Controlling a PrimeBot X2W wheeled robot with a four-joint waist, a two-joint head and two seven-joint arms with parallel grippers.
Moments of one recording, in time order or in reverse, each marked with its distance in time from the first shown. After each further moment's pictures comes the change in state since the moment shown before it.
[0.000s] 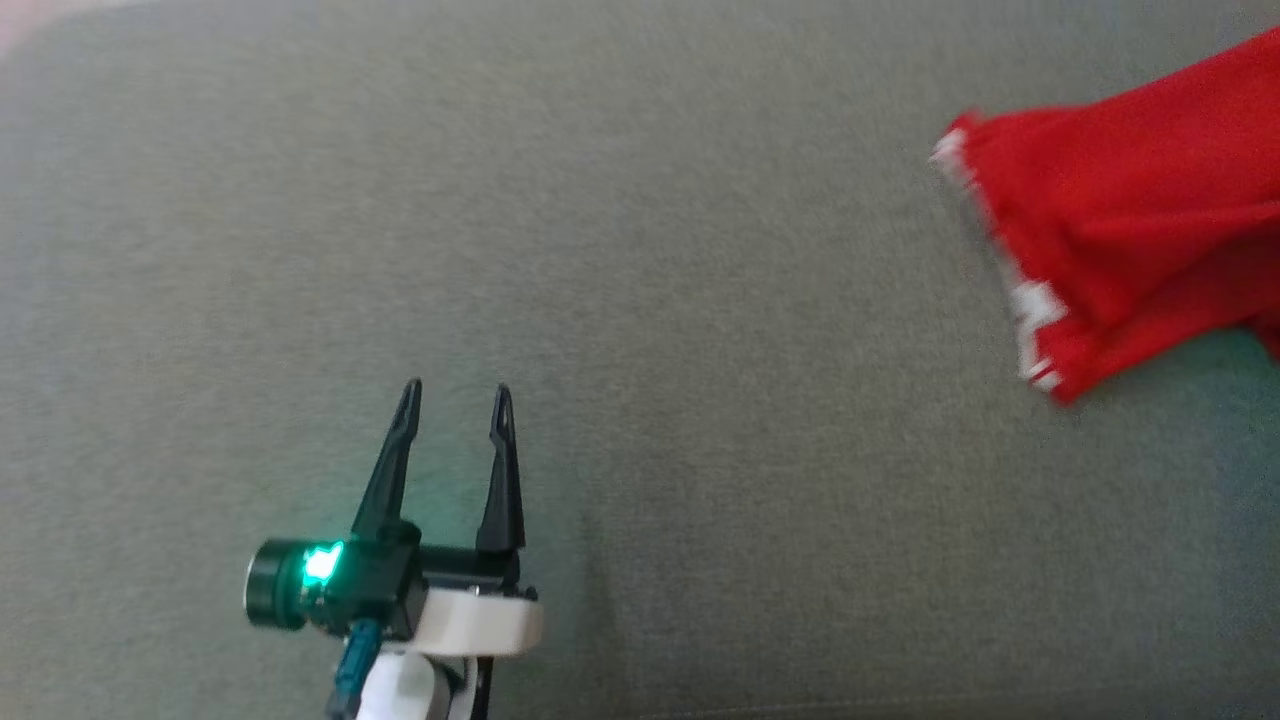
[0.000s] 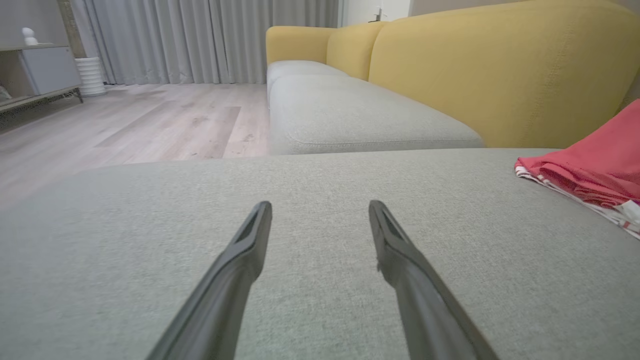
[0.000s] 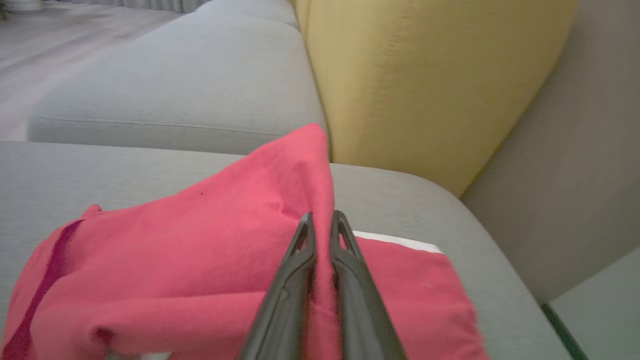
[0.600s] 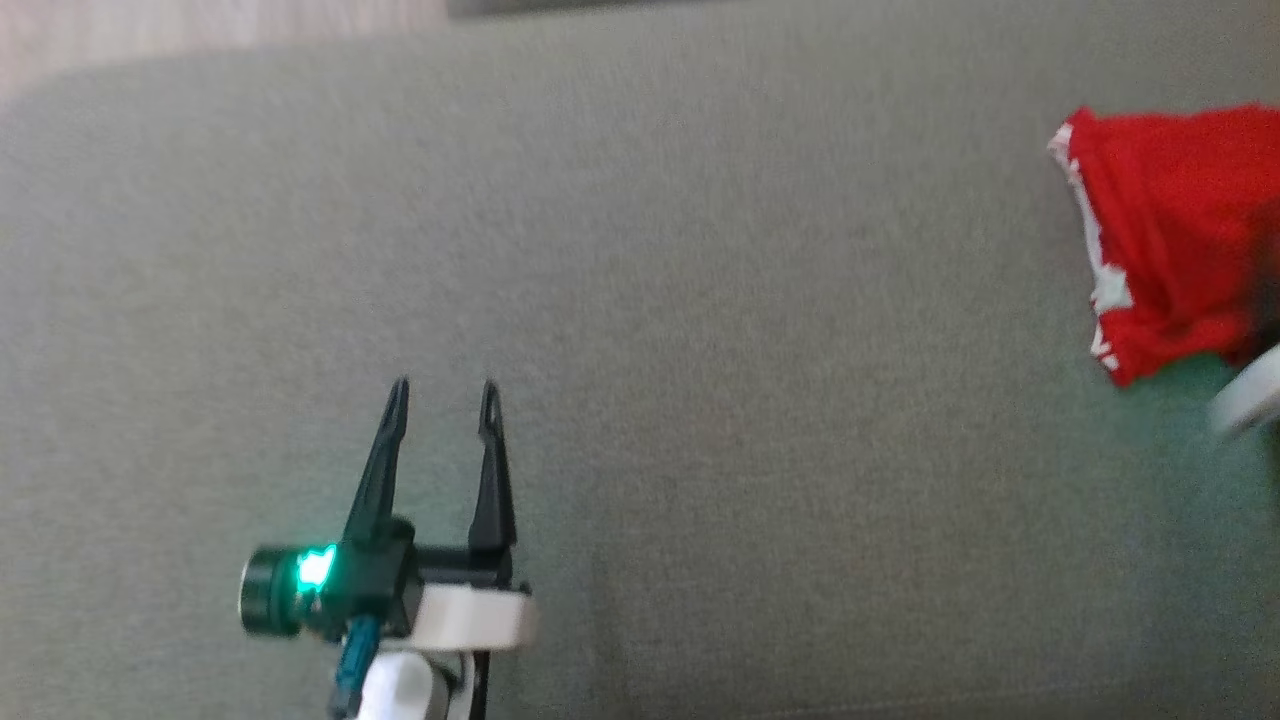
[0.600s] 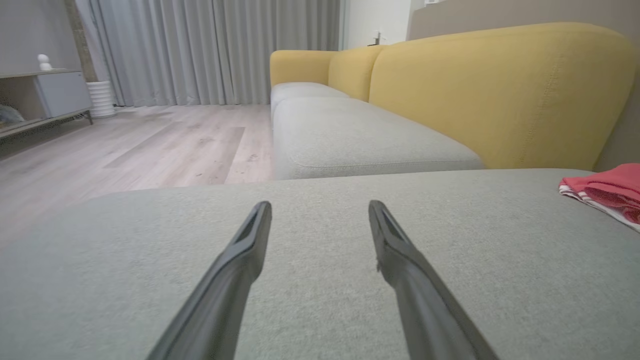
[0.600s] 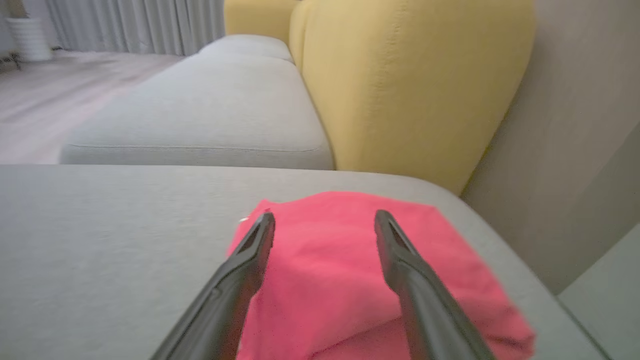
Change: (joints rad) left arm -0.025 -0.002 0.007 0.018 -0.004 0.029 -0.001; right arm 0.142 0.127 -0.297 -0.104 -0.240 0.000 -0.028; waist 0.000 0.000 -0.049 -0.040
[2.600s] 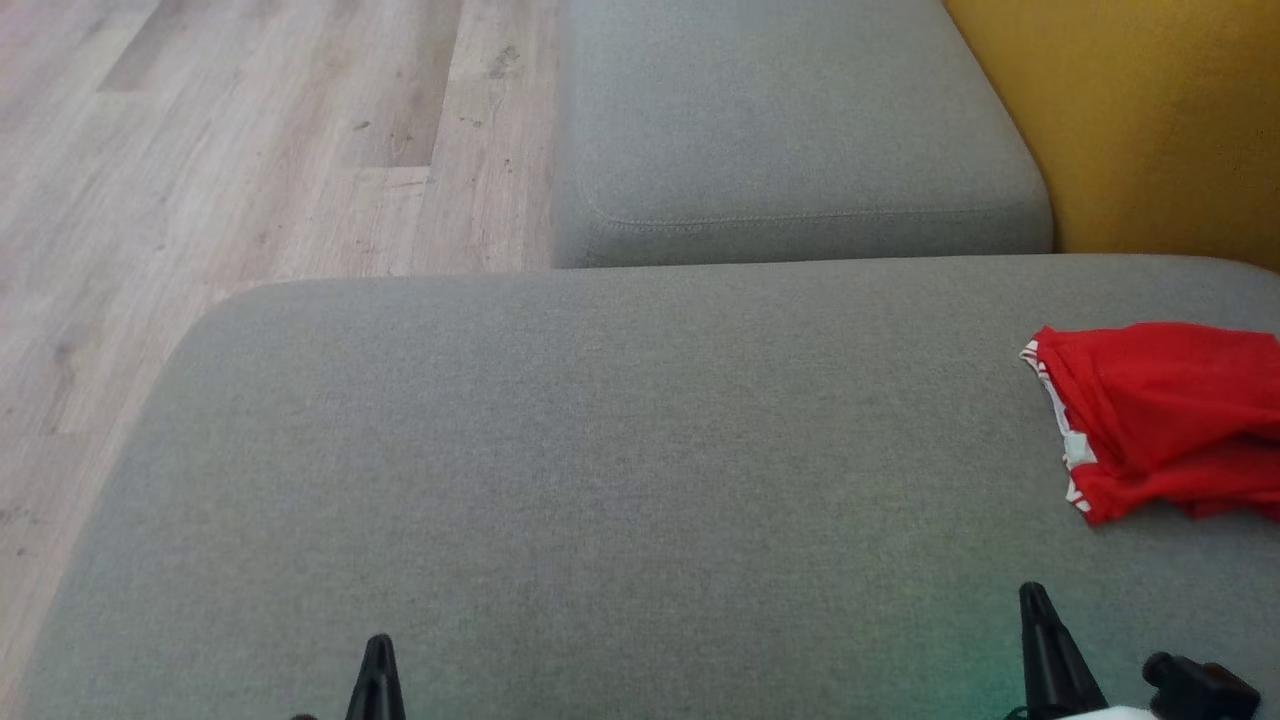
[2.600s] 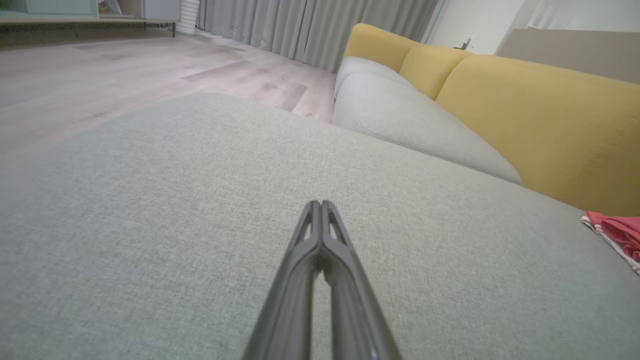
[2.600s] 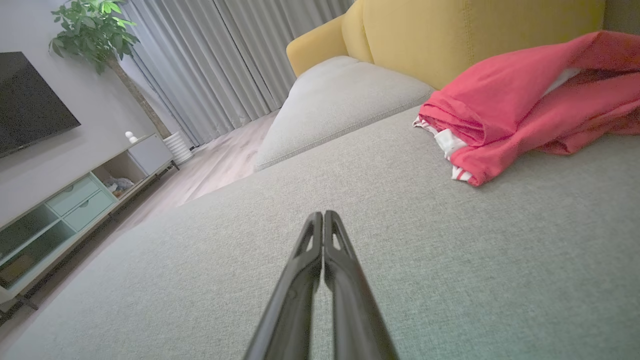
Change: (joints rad) left arm 0.323 0.007 0.124 0.119 -0.288 -0.117 0.059; right arm 0.778 0.454 -0.022 -0.527 0.139 0.000 0.065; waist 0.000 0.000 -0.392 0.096
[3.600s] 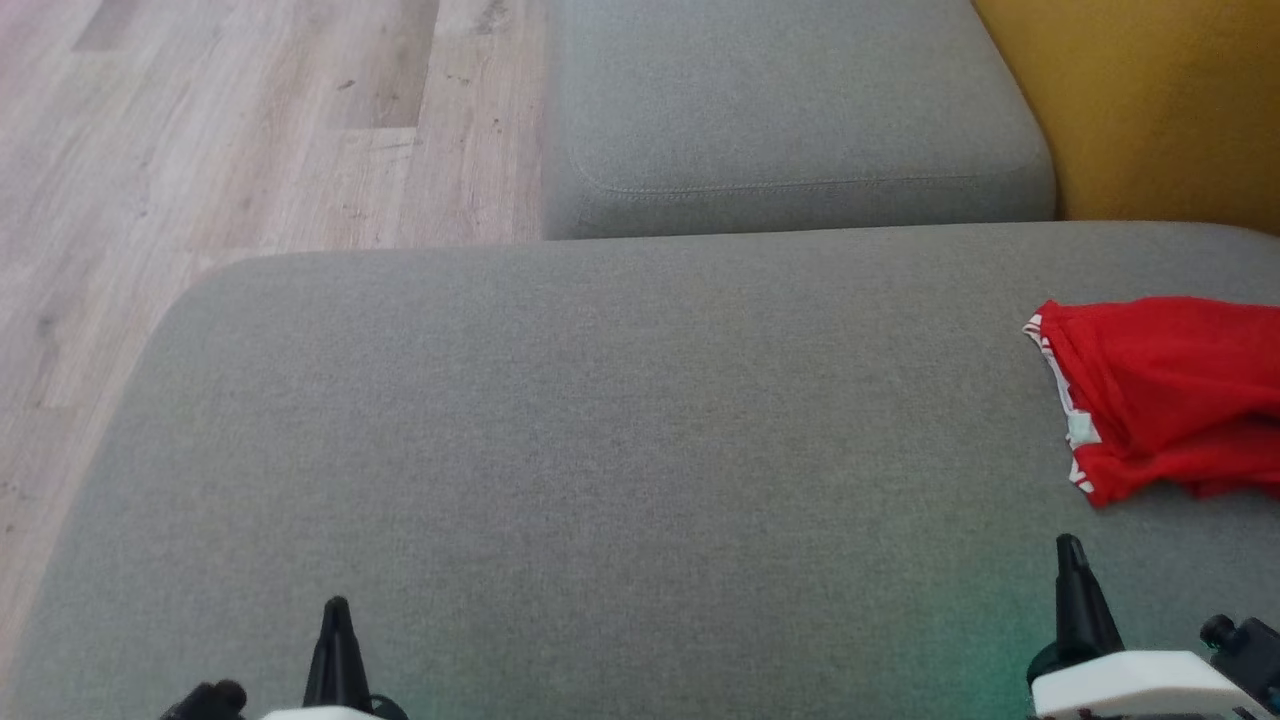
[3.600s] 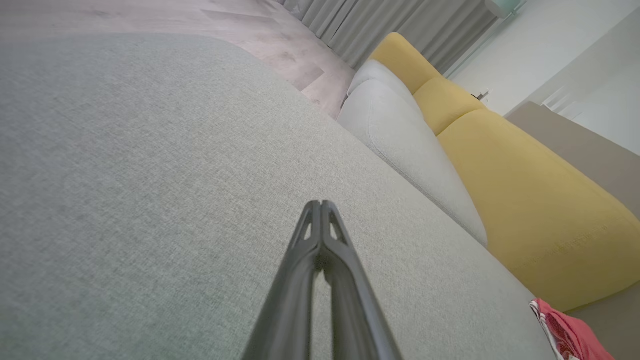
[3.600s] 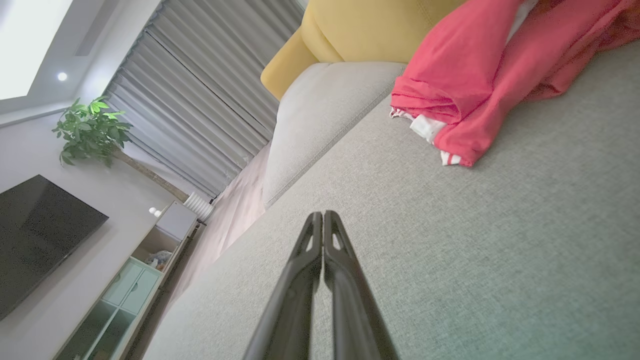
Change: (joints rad) left arm -0.079 0.004 0.069 0.003 -0.374 -0.070 0.080; right arm -0.082 0.000 -0.043 0.000 0.366 0.000 0.081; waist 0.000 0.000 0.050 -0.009
